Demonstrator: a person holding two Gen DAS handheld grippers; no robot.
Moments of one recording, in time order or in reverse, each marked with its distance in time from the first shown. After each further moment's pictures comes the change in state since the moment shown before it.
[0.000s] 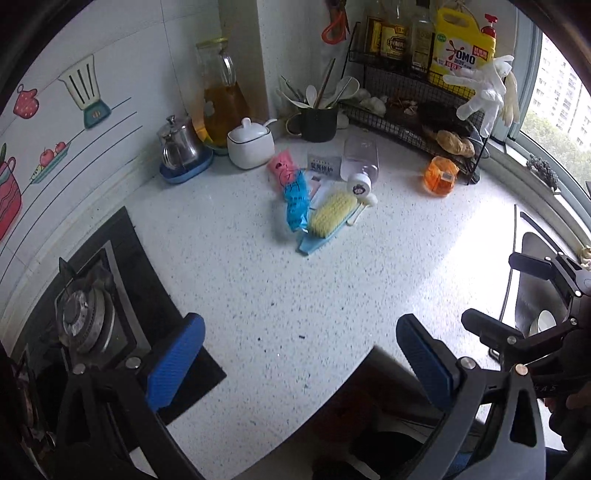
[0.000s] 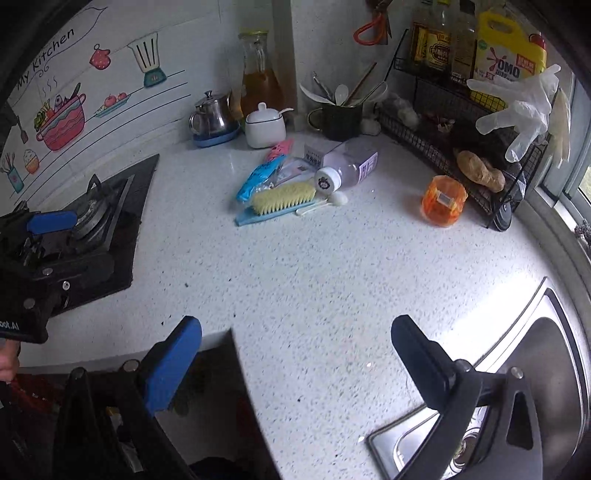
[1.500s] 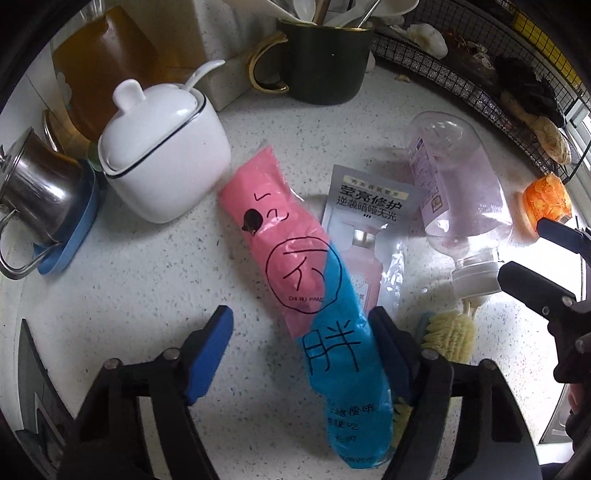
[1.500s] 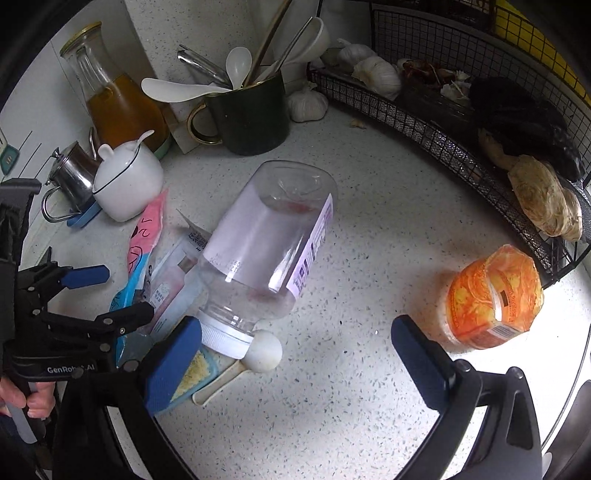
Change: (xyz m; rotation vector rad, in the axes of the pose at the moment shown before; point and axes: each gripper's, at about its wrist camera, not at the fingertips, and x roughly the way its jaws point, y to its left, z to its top) left arm 0.259 0.031 0.159 0.140 0.281 -0.130; right arm 0.176 -0.087 0.146 0.250 0.162 -0.074
